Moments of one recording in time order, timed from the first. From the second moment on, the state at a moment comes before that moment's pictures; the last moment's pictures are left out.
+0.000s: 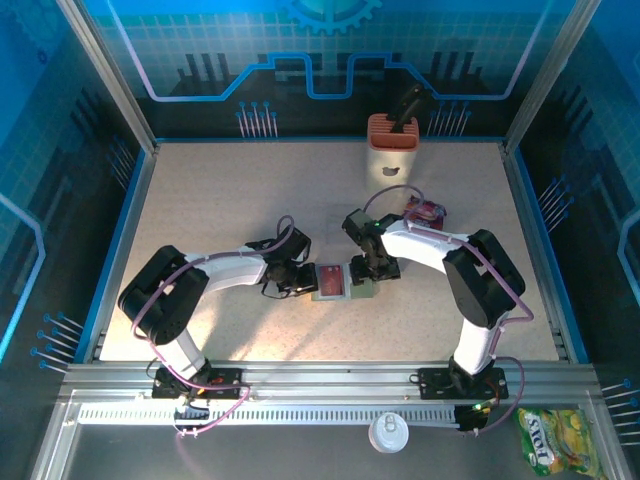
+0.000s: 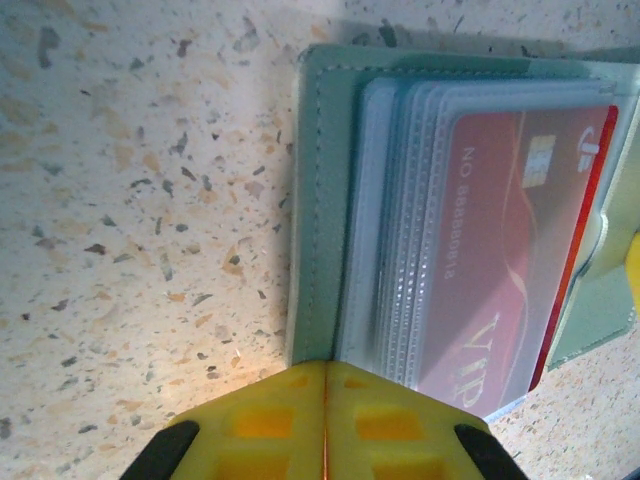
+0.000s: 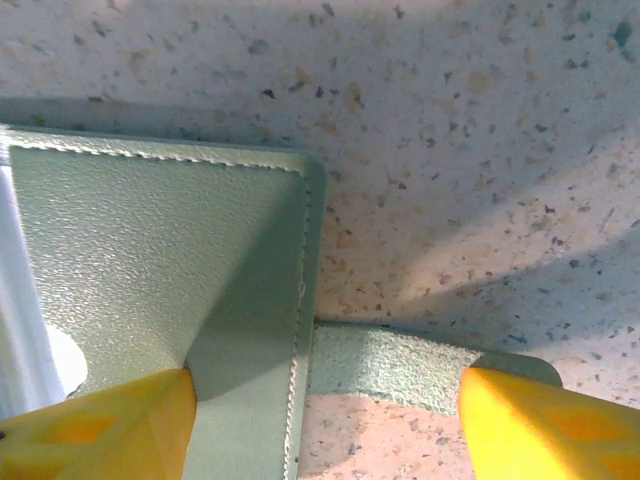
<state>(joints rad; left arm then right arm) -0.62 1.68 0.85 -0.33 0.32 -0.85 0.63 1.81 1.14 -0.85 0.07 0.51</state>
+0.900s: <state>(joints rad) -0.63 1.58 0.86 -0.30 0.30 -0.83 0.62 1.69 1.12 -0.76 -0.07 0.50</state>
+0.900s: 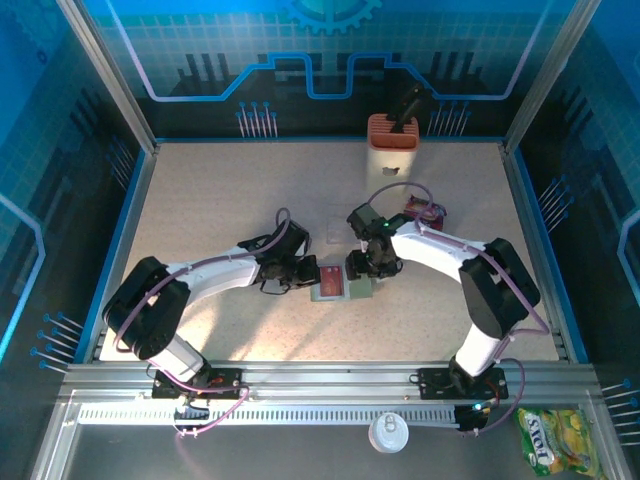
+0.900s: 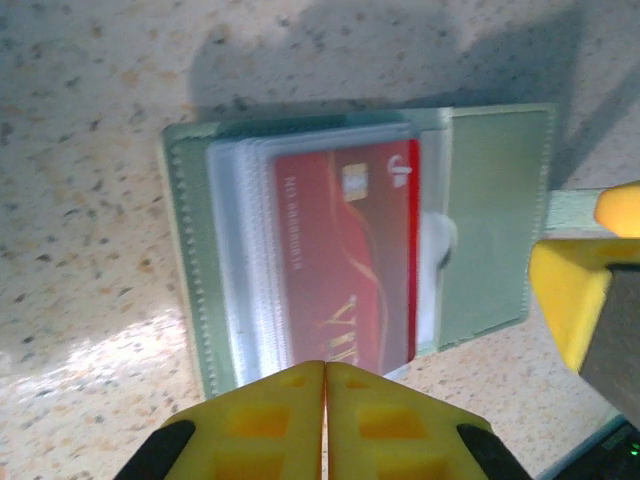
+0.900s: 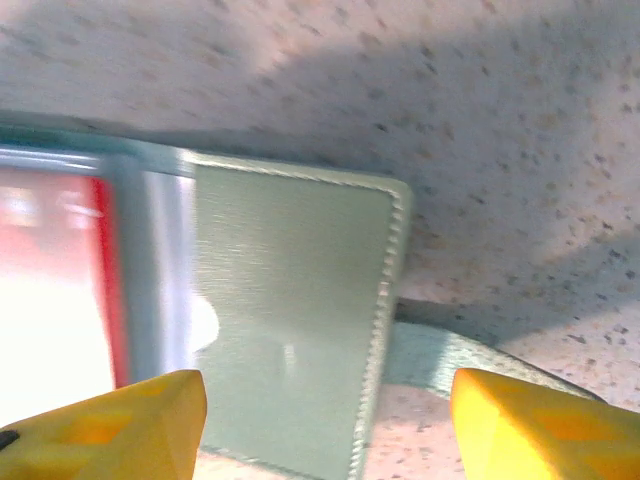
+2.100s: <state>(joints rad) -0.64 1.67 0.86 -0.26 0.32 -0.82 0.61 1.76 1.05 -0.48 -0.48 0.58</state>
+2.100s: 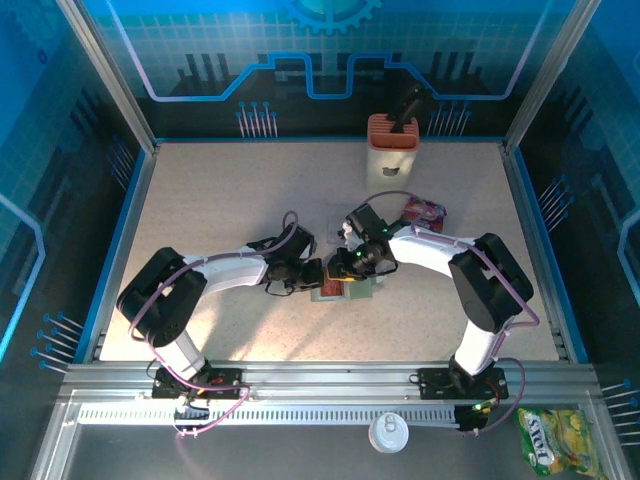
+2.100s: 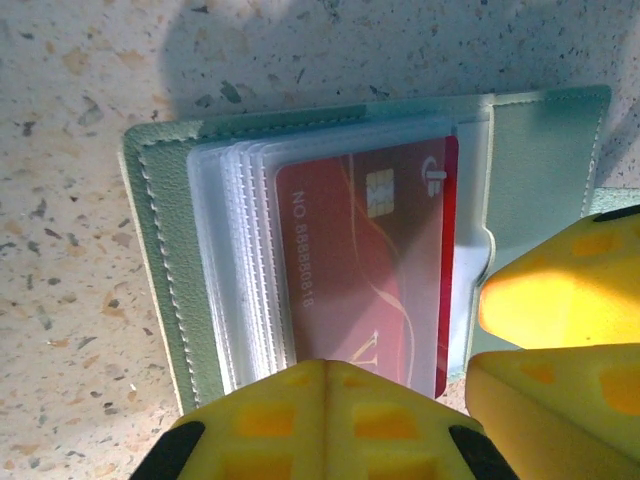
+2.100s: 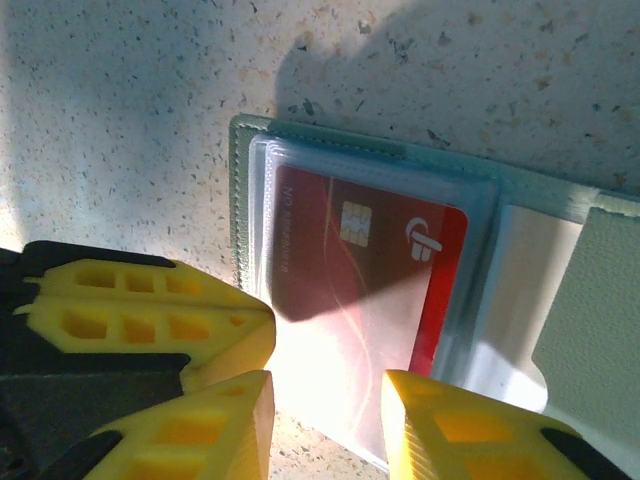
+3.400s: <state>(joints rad) -0.64 1.68 0.86 -0.27 0.31 -0.82 0.59 1.79 1.03 -0.50 -0.44 0.56</state>
